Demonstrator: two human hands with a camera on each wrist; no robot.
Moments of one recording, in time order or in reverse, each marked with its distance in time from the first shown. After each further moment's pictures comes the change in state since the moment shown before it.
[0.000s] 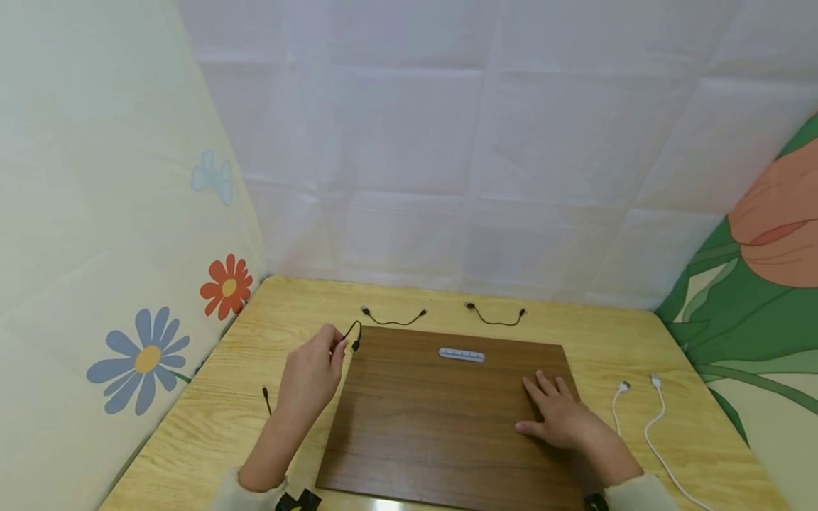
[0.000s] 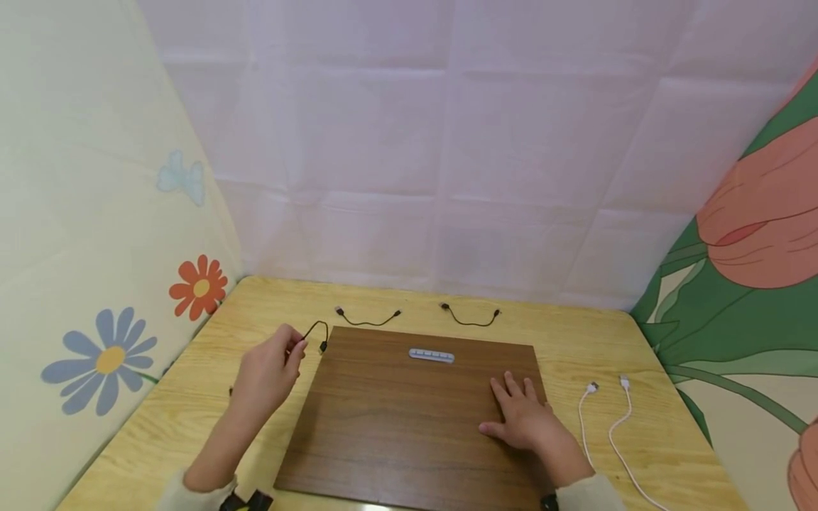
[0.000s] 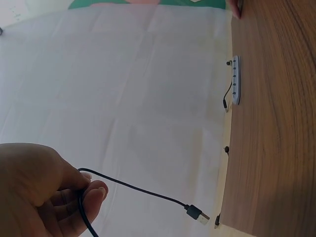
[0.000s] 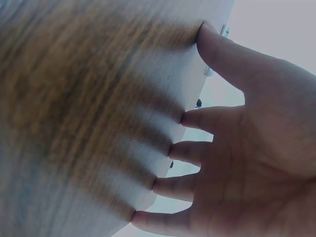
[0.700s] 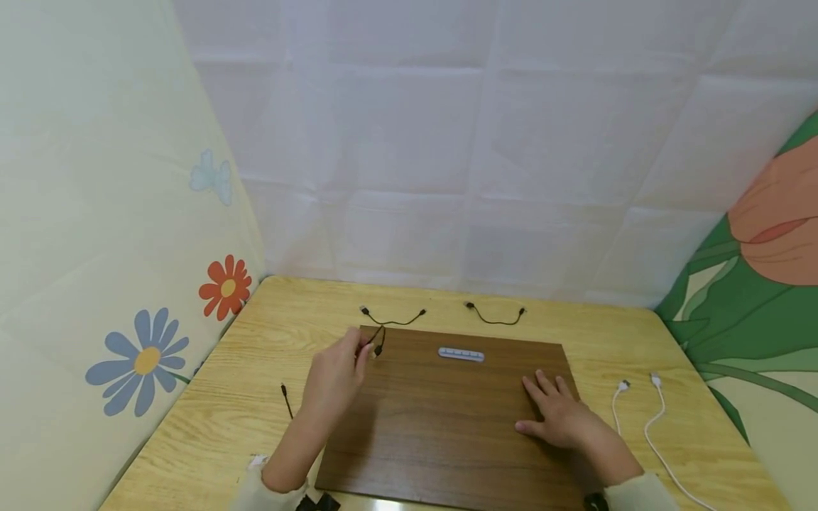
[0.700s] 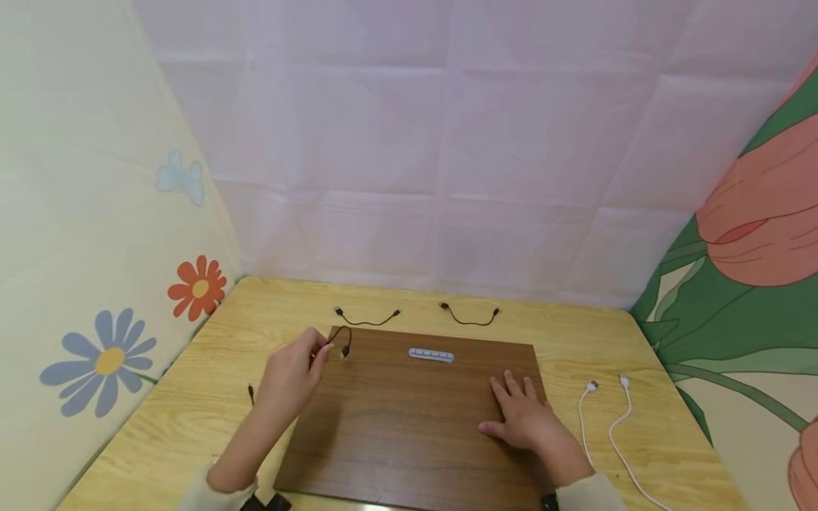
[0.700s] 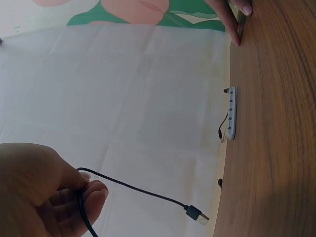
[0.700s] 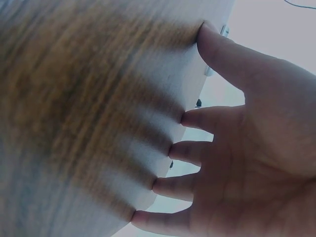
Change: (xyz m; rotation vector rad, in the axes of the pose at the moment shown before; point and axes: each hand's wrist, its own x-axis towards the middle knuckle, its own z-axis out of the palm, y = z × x) left_hand 0.000 0.025 0.019 -0.029 -0.035 0.063; right_hand -0.001 -0.002 -0.002 0.016 -0.012 0.012
